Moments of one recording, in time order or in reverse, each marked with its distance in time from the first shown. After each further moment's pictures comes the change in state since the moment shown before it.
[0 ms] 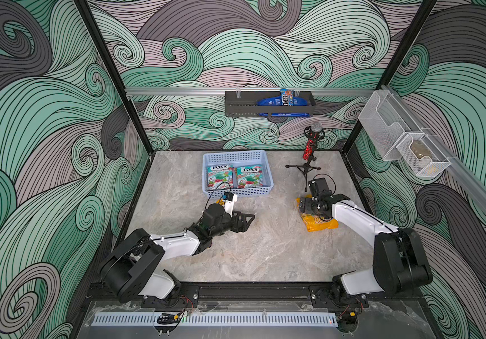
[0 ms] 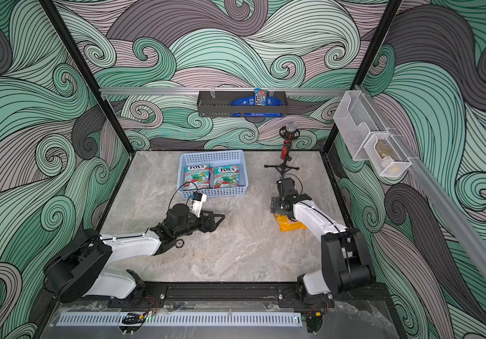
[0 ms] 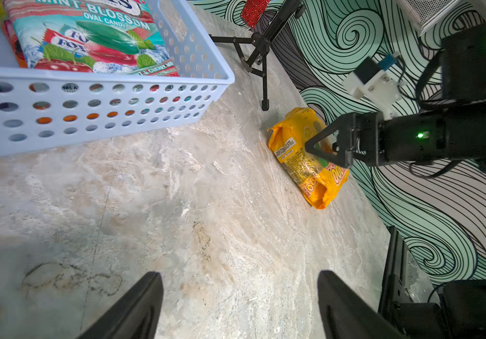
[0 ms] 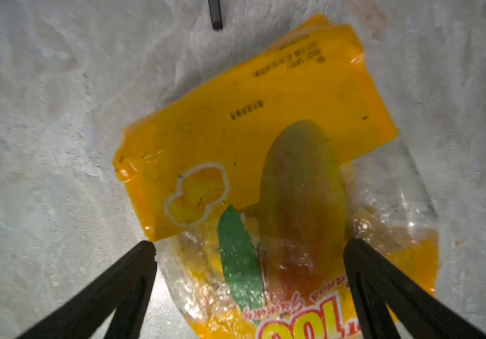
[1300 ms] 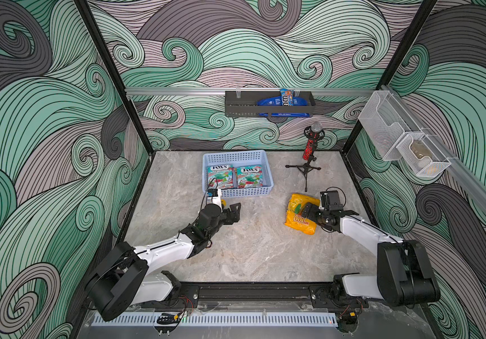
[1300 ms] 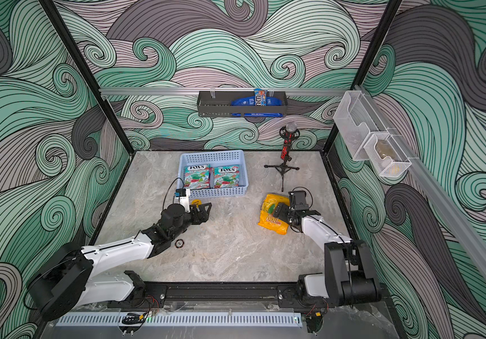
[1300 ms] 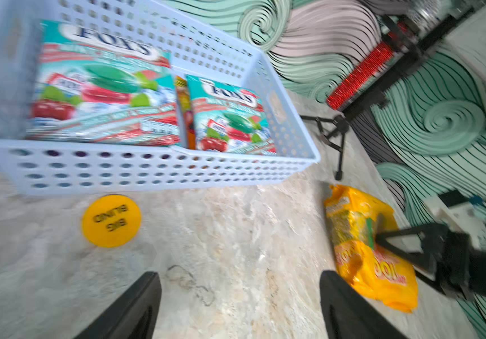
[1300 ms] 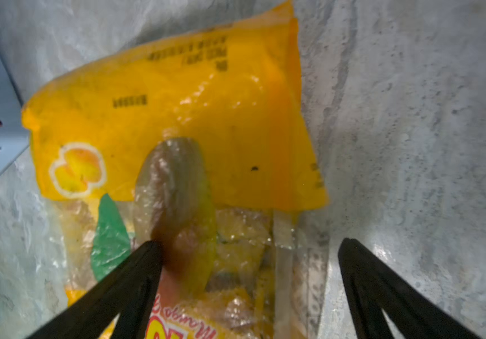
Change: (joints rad) left arm 0.010 -0.169 -0.003 -0.179 -0.494 -0.115; right arm -0.132 -0.136 -0.255 0.268 -0.287 0.189
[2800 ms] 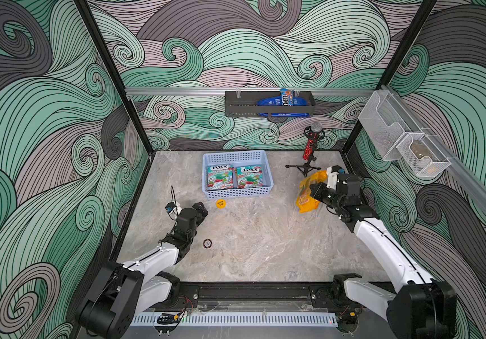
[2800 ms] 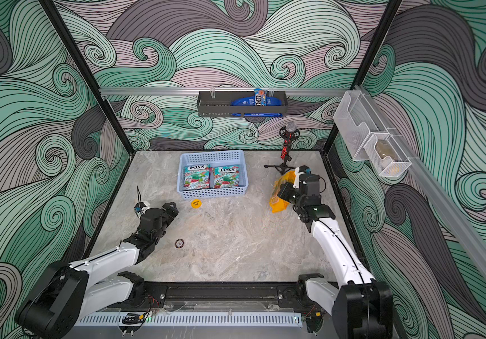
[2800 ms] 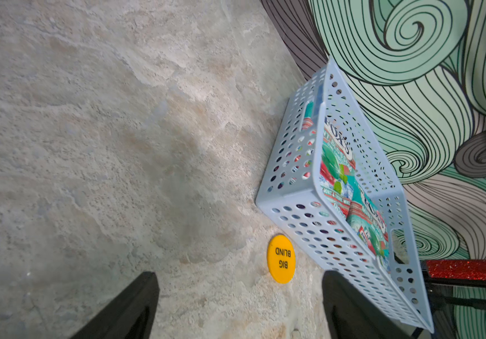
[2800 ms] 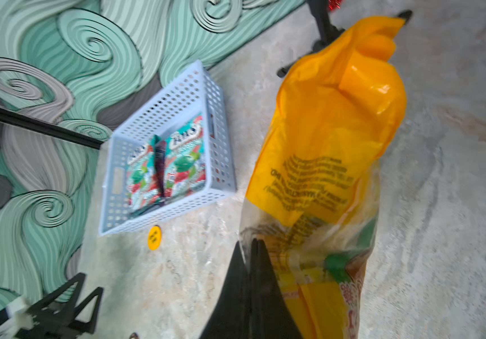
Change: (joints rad) left arm 0.369 -0.100 -0.188 -0.047 -0.033 -0.392; right arm 0.006 -0.214 0.262 0.007 -0.181 0.007
